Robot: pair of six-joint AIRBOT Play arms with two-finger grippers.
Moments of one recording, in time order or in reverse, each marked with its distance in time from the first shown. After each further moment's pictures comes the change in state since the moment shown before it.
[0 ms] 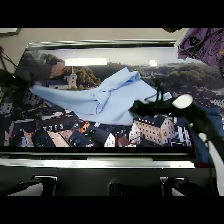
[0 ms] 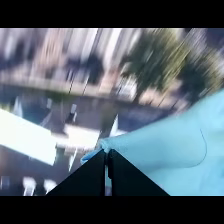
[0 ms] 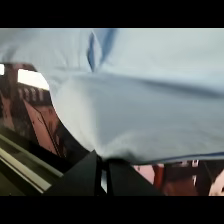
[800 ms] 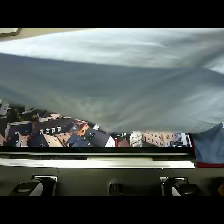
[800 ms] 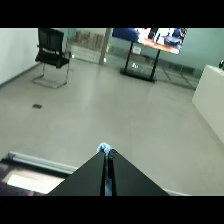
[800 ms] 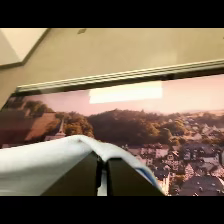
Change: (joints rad) left arm 0.001 0.554 0.347 0.027 0.215 0.050; right arm -0.074 0.334 0.954 -0.624 0.387 0.366
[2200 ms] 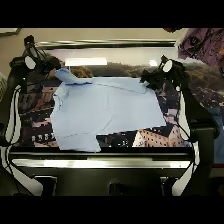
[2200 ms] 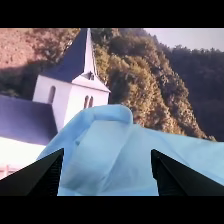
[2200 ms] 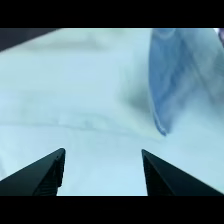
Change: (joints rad) left arm -0.056 -1.118 -0.004 -0.111 0.169 0.027; right arm -0.033 -1.172 0.013 0.146 -0.249 0.100
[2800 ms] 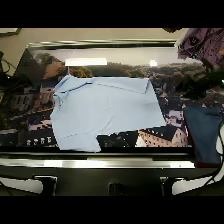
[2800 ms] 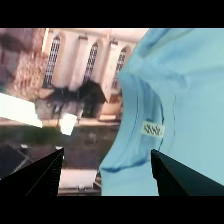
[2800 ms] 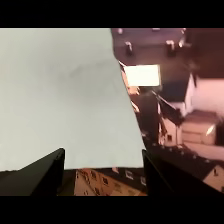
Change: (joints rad) left arm 0.307 0.270 -0.229 -0.143 -0.497 0.220; right arm -0.430 0.305 -0.267 0.137 0.443 -0.457
